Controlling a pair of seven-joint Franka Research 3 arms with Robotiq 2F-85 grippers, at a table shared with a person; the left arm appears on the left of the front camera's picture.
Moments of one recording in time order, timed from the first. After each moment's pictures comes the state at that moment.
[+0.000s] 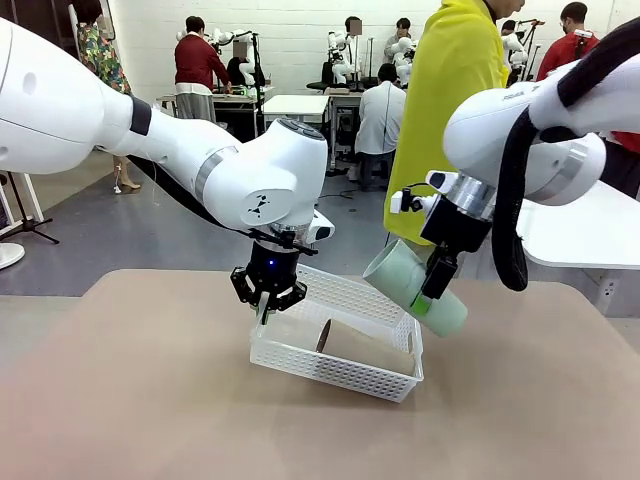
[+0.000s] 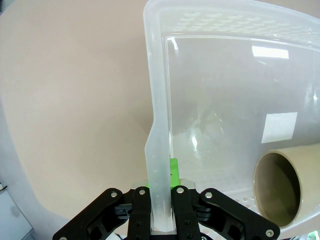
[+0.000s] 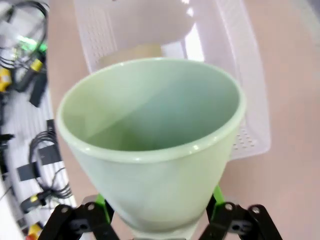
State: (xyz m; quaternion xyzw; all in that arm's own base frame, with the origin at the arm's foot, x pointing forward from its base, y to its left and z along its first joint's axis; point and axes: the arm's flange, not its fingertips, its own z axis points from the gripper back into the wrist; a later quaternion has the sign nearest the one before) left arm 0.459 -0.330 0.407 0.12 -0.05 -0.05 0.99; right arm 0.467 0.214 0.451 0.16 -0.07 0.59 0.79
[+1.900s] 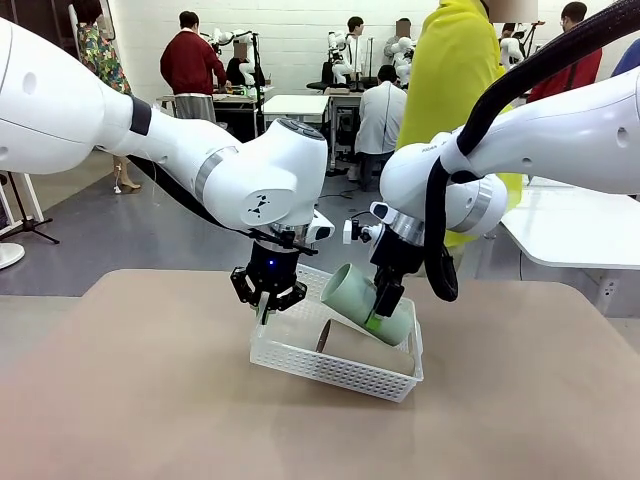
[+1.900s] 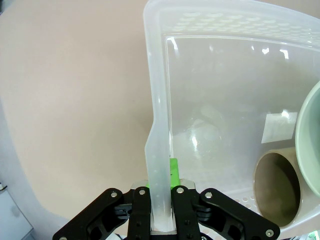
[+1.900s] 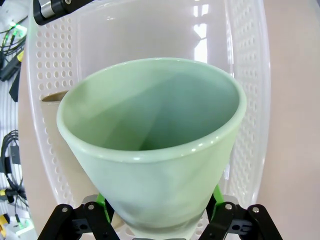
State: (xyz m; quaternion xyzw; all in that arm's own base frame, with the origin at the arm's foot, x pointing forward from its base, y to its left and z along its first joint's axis) left arm 0.459 -0.330 0.407 0.12 -0.05 -0.05 0.99; right arm 0.526 0.283 0.375 0.18 -0.07 0.66 0.73
